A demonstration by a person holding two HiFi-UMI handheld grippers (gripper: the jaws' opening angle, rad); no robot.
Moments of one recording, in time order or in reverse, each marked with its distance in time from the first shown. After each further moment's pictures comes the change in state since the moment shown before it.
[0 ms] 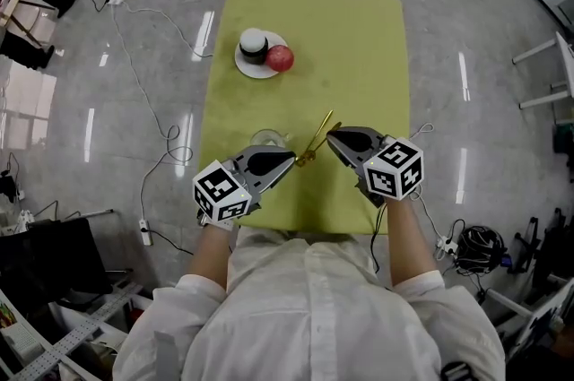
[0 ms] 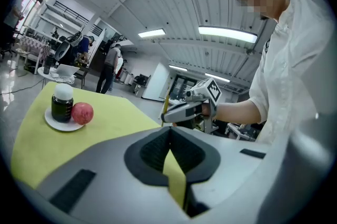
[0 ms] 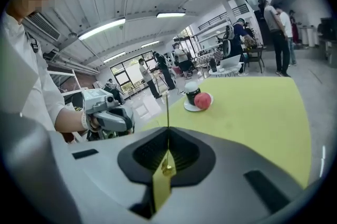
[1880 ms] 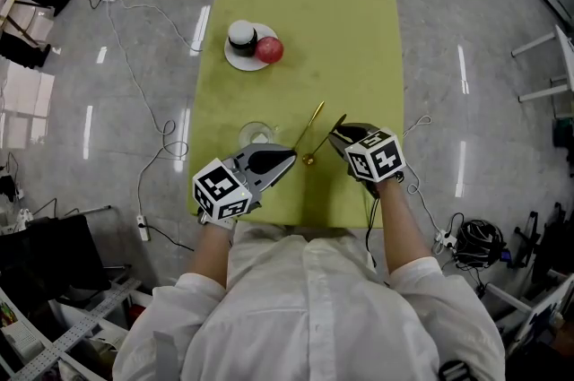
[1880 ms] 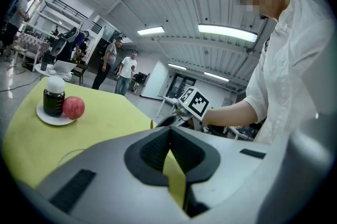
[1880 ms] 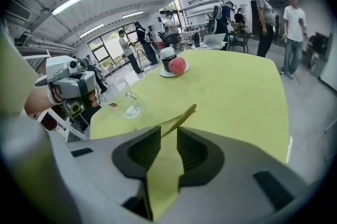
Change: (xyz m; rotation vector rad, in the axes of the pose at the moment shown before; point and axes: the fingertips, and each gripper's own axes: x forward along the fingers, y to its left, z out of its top) left arm 0.019 -0.016 -0.009 -0.010 0.019 -0.017; right arm 0.007 -0.062 -0.084 0.029 0.305 -0.213
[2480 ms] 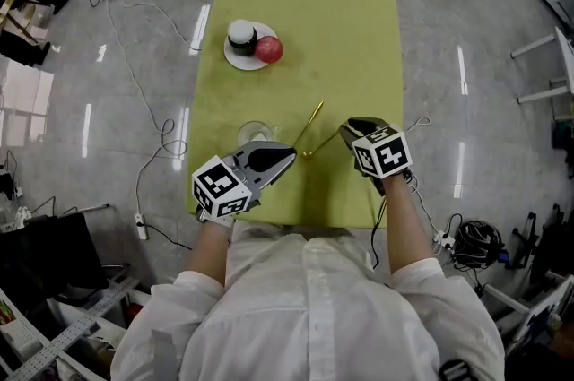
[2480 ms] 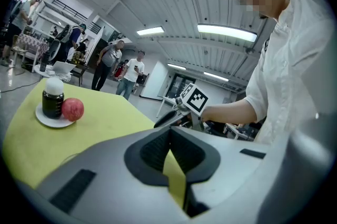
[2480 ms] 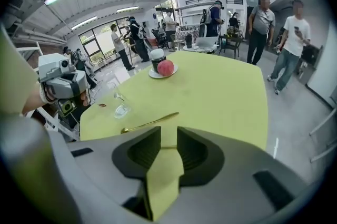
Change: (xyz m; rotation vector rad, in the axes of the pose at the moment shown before) left arm 0.003 0.001 0.003 0.005 0.002 -0.002; right arm -0.021 -0.029 0.007 -0.009 0.023 -0.122
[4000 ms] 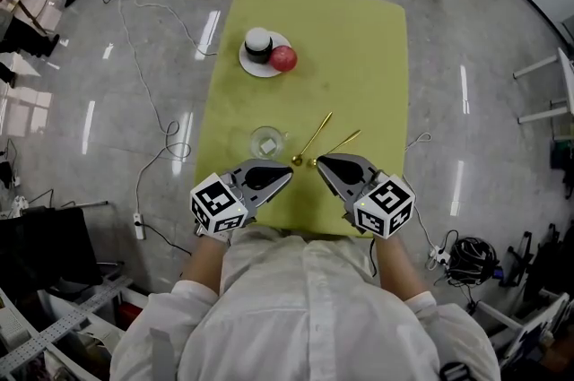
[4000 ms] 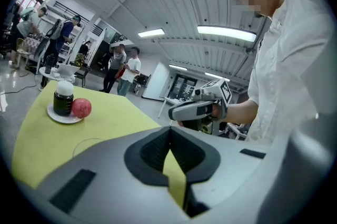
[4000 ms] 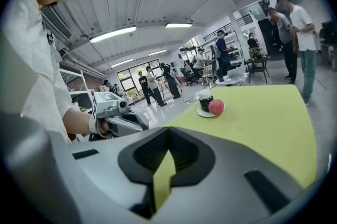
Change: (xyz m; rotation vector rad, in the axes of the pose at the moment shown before) left arm -0.031 -0.014 -0.009 0.001 -0.013 0.026; right arm -0.066 0.133 0.049 -0.046 -0.453 0.354
